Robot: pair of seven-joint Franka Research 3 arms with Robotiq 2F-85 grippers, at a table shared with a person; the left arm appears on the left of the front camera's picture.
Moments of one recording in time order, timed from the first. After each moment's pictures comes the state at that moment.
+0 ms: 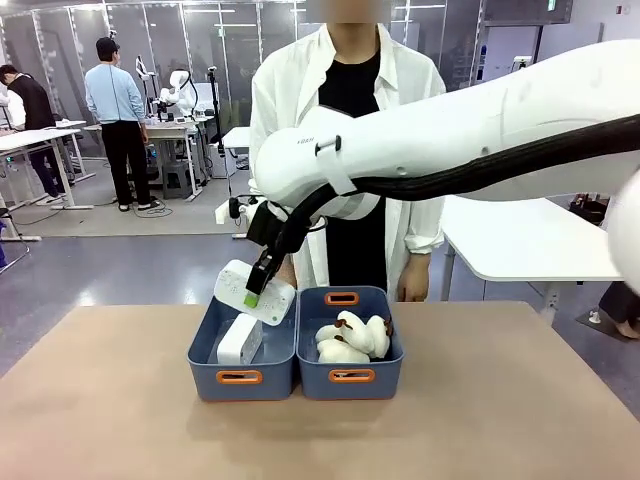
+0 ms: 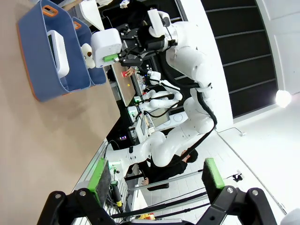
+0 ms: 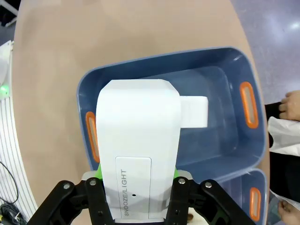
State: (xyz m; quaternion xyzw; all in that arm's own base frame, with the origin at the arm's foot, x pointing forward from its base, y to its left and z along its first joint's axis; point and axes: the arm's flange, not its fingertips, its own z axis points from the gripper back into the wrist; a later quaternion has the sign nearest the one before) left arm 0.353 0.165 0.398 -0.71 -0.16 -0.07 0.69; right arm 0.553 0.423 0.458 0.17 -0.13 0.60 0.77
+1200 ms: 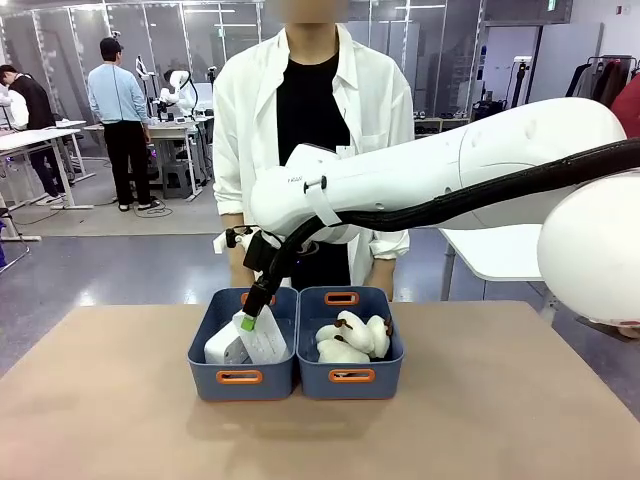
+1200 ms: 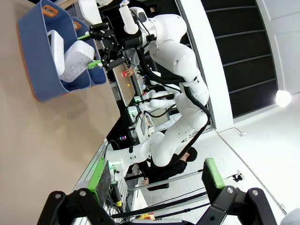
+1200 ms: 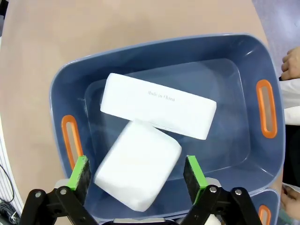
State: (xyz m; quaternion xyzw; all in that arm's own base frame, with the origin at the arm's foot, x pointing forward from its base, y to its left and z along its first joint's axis) left arm 0.353 0.165 0.398 -0.71 -0.16 -0.07 0.69; right arm 0.578 0.433 0.408 0.18 -0.10 0.60 0.77
